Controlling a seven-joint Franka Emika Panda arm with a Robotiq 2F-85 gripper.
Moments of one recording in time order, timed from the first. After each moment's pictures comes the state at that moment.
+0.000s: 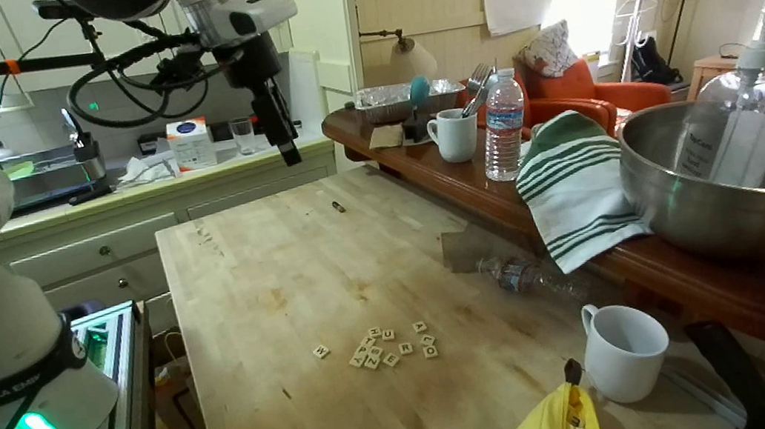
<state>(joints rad) -0.09 -0.64 -0.01 -2.61 0.04 2.22 0.16</state>
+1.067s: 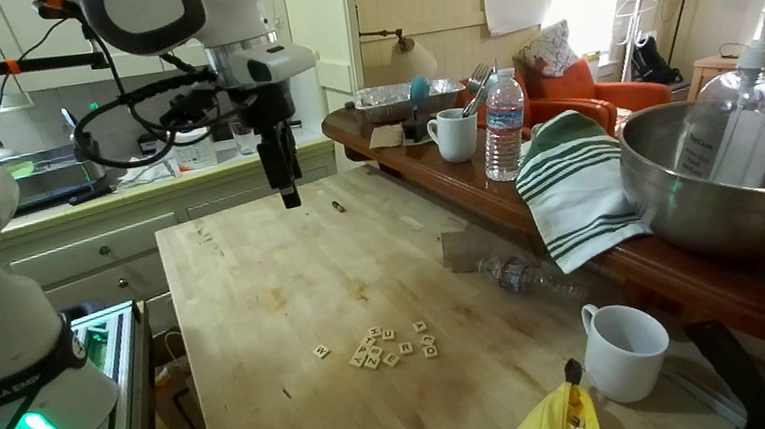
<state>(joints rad) -0.13 -0.55 -0.01 -2.64 0.01 2.22 0.18</state>
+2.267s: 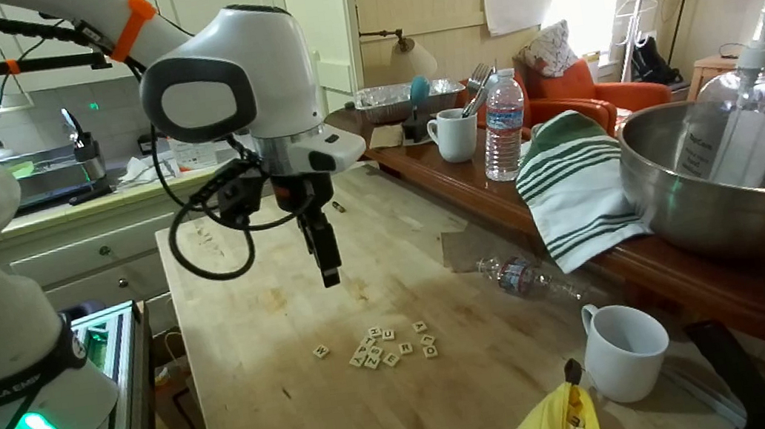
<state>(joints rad) -0.14 -0.28 -0.15 -2.66 -0.05 2.44 -0.19</state>
